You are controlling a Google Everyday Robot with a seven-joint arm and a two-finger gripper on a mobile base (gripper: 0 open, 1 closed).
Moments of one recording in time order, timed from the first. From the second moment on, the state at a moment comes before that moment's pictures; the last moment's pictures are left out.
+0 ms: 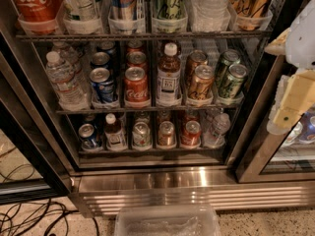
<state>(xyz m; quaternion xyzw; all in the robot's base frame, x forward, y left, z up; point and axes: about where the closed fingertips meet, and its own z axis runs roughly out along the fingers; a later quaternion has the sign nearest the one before) 0.438 -0.217 0.976 -0.60 0.78 -0.03 0.16</state>
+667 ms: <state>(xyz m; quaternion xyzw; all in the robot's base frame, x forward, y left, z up) 0.433 -0.220 0.943 -0.57 0.80 -0.02 0.17</state>
